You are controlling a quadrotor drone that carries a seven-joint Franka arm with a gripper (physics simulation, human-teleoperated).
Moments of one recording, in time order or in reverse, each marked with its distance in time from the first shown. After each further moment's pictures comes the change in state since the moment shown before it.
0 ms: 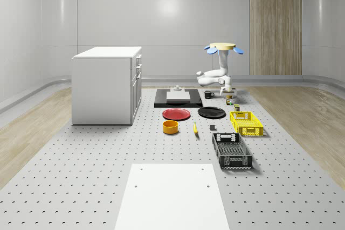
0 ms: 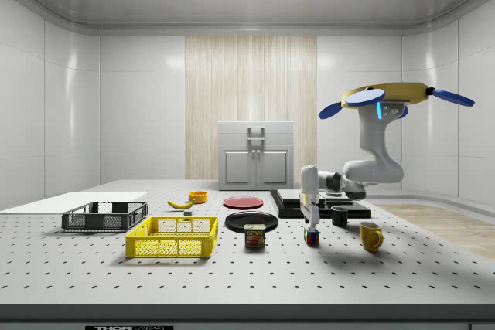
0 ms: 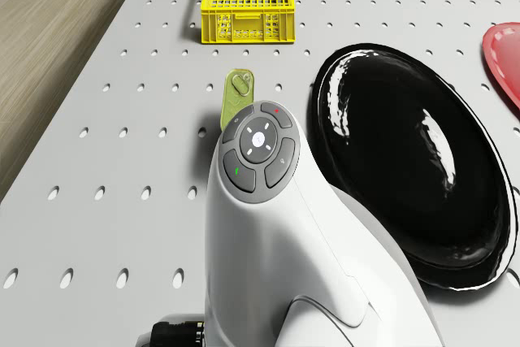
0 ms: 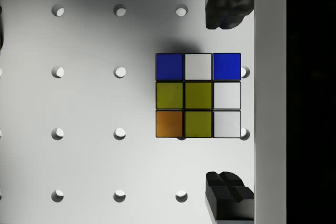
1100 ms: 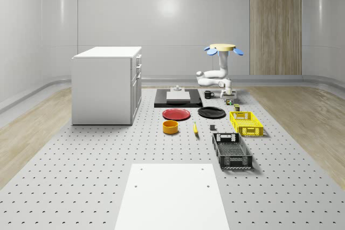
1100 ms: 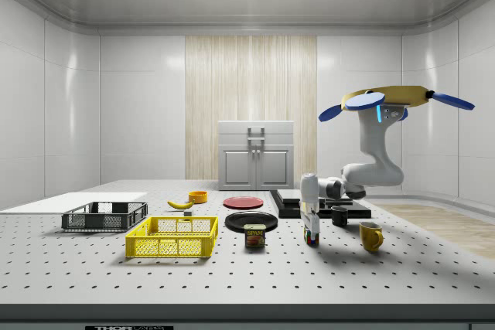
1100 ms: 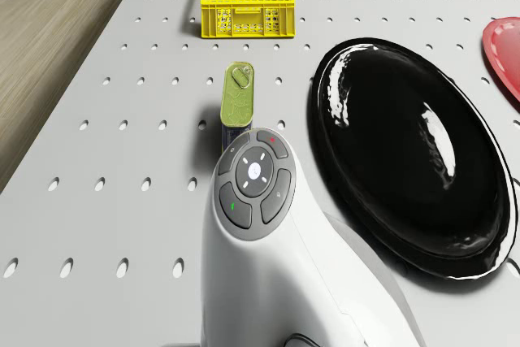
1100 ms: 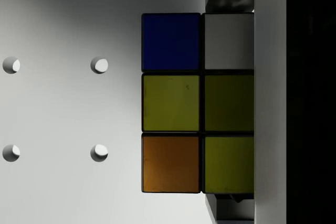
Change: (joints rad) arm -0.024 -0.081 -0.083 0.021 -0.061 0.106 0.015
